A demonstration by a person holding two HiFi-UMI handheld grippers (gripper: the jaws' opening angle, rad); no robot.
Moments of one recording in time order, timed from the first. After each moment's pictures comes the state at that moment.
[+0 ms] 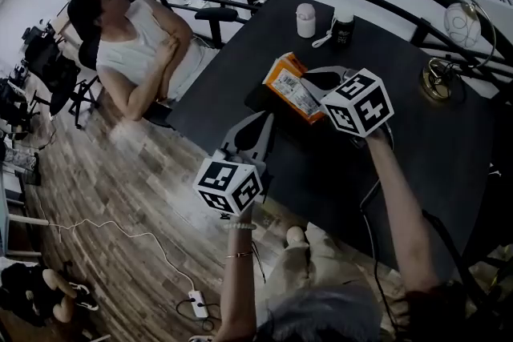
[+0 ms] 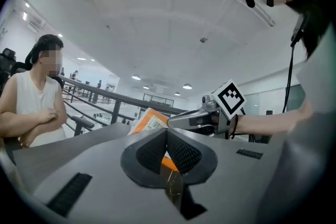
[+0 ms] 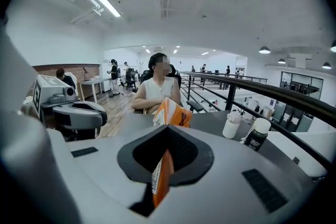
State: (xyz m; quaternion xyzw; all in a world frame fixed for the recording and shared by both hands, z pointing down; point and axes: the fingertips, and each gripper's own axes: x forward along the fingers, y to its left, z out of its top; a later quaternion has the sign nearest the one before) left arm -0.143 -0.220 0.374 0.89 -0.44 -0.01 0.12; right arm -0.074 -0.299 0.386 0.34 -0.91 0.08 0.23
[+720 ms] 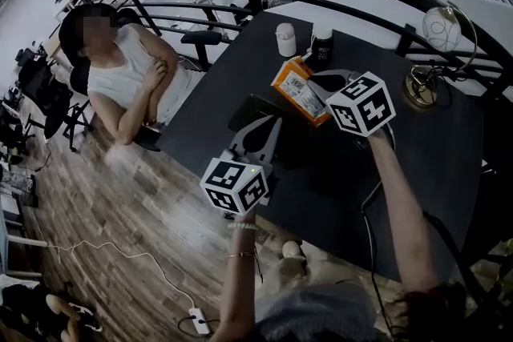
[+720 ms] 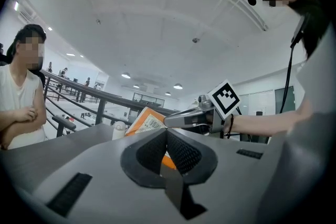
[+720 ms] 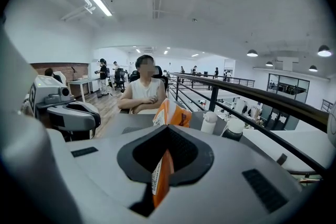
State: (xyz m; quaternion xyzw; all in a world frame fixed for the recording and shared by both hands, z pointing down) left arm -0.078 -0.244 0.359 0.92 -0.38 -0.02 0.12; right arm -0.003 -0.327 0.368 0.40 -0.89 0.08 0.22
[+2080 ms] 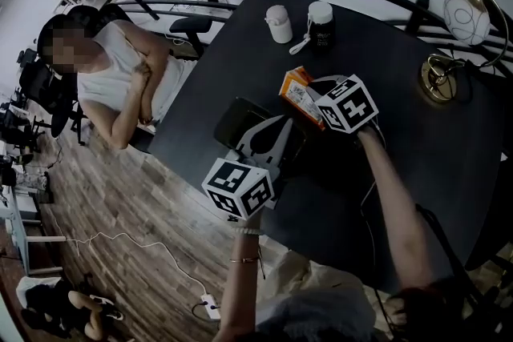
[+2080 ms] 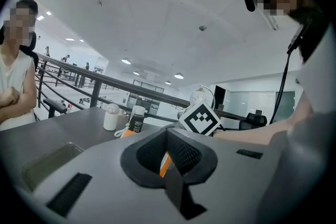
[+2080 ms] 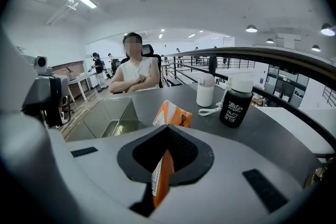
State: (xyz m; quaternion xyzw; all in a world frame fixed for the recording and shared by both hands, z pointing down) left arm -0.021 -0.292 0.406 0.92 -0.36 0.03 0.18; right arm 0.027 -0.393 0.502 0.38 -0.86 0.16 0.28
